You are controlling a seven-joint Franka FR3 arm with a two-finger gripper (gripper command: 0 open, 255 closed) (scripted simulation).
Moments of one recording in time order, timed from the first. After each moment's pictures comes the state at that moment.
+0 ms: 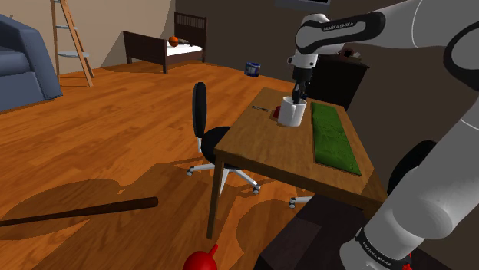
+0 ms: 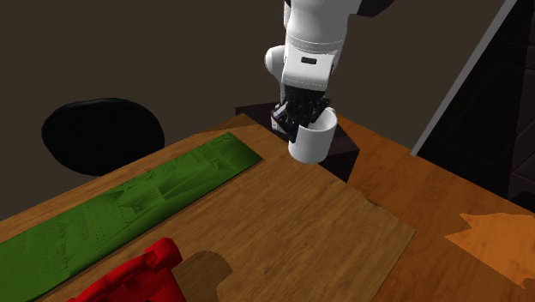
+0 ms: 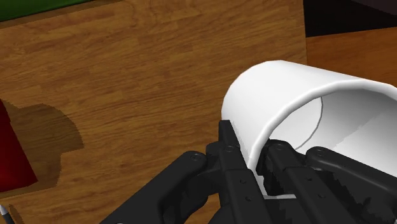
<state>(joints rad) -0.06 -0.05 -0.25 -1.90 -0.06 1.75 -0.59</state>
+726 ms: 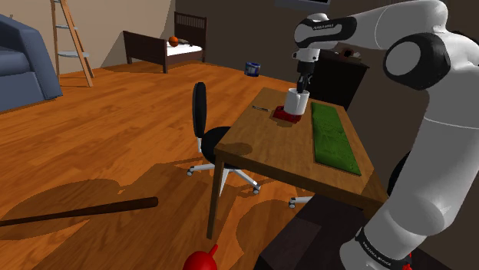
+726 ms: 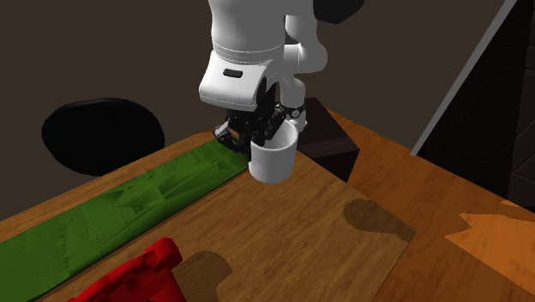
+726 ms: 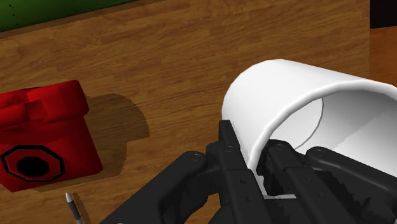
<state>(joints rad) -0.17 0.24 -0.33 -1.52 0.01 1.65 -0.79</state>
